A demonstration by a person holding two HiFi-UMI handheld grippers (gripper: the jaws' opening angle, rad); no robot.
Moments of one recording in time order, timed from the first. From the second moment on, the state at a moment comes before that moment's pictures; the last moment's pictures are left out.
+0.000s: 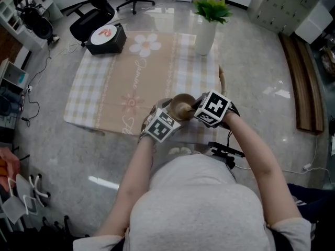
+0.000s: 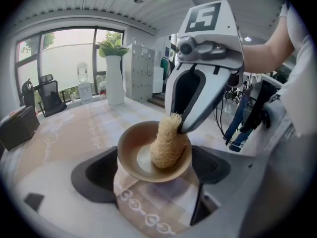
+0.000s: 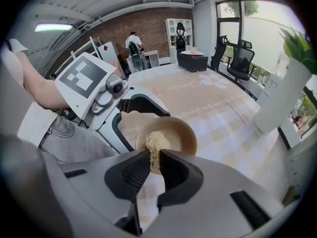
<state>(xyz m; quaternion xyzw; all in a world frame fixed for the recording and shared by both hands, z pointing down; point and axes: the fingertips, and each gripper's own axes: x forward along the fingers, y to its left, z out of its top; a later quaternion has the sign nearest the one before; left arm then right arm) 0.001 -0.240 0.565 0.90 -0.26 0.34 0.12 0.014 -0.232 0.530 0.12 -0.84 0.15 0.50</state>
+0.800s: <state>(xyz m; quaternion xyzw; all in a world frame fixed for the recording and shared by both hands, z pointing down) 0.001 -0.240 0.564 0.90 -0.26 0.34 0.12 0.003 -0.277 0.532 0.25 -0.86 0.14 0.43</state>
